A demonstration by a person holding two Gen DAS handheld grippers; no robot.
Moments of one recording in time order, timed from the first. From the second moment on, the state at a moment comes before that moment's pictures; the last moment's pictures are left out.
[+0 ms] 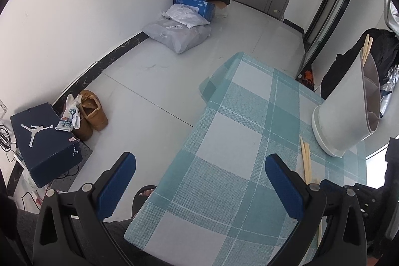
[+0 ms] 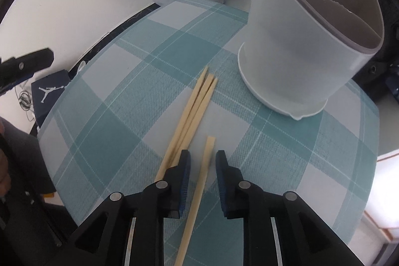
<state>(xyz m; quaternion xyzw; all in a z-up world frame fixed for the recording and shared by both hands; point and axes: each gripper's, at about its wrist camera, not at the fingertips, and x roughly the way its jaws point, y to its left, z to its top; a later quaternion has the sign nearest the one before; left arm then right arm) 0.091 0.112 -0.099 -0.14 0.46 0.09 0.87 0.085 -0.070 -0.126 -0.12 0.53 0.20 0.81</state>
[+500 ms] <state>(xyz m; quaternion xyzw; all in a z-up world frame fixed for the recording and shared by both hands) 0.110 0.026 -0.112 -0.05 0.51 0.01 0.86 0.109 -0.181 -0.111 0.16 0.49 0.21 0.83</state>
